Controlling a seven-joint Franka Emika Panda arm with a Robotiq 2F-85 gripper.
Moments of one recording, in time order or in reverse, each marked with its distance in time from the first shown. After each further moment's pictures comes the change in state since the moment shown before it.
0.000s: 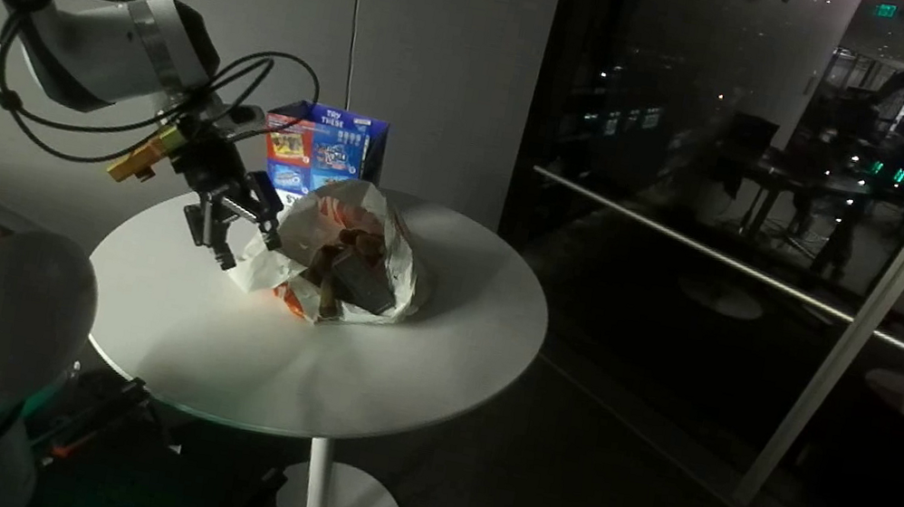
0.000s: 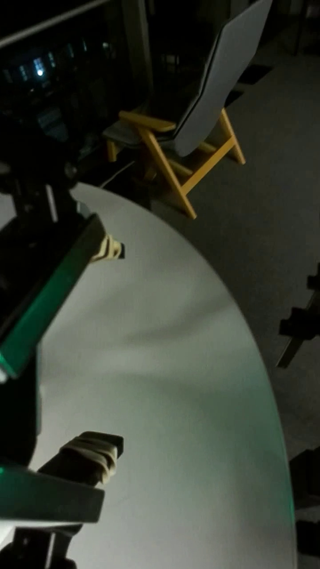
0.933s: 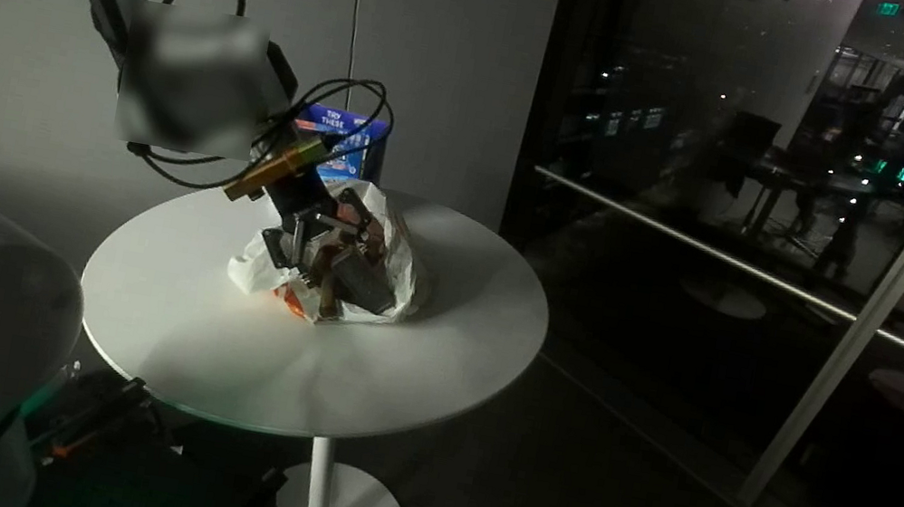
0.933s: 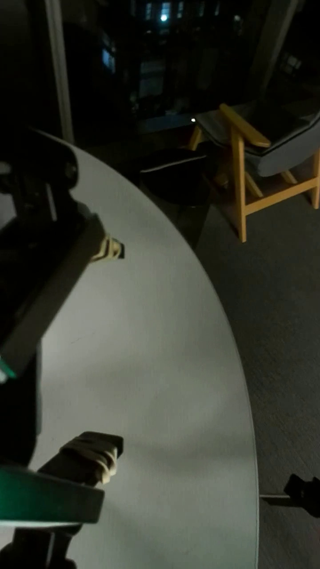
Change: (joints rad) arm -0.127 0.067 -0.111 0.013 -0.276 0.145 -0.488
